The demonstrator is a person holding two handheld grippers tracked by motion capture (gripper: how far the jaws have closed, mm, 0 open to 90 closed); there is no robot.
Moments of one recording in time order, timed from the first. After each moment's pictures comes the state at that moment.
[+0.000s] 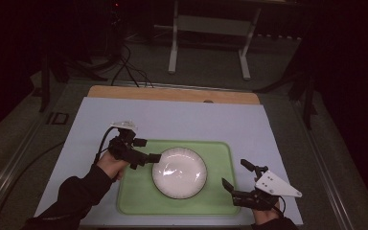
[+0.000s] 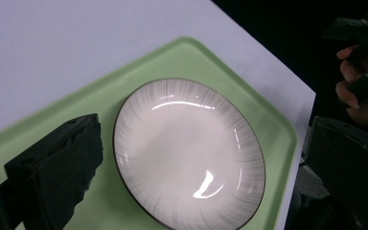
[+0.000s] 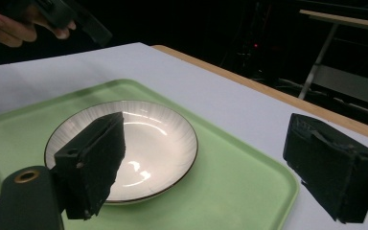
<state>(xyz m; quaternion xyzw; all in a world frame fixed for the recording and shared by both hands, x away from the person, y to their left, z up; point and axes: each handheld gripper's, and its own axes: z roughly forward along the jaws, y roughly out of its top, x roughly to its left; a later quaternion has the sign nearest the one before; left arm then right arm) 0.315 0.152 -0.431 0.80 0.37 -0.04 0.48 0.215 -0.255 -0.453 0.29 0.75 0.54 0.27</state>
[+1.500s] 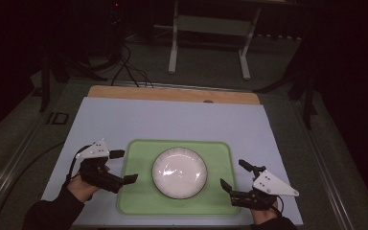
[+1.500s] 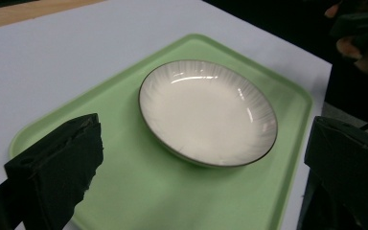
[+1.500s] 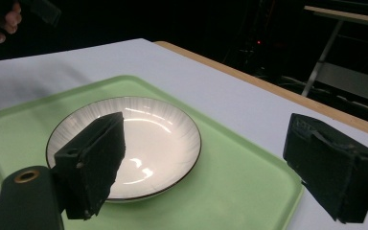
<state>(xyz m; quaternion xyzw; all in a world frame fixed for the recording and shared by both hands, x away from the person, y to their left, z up) 0.251 0.204 -0.444 0.80 0.32 0.06 0.50 0.216 -0.252 -0.455 0.28 0.75 0.53 0.26</state>
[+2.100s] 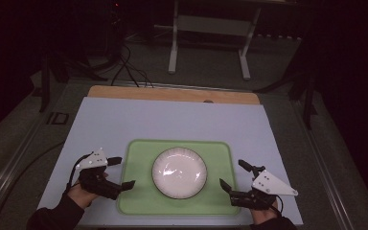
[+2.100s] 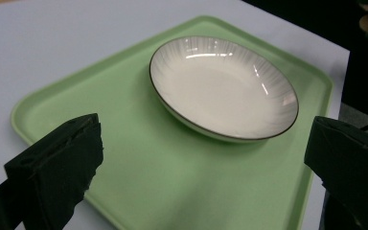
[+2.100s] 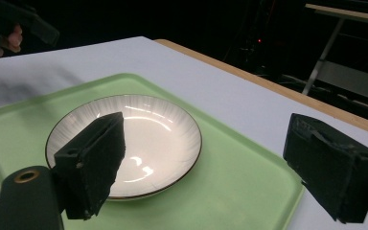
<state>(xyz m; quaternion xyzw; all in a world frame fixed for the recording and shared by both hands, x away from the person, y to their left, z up) 0.244 0.212 -0.479 0.80 0.32 0.07 0.50 0.217 -0.251 -0.456 0.28 0.76 0.53 0.26</state>
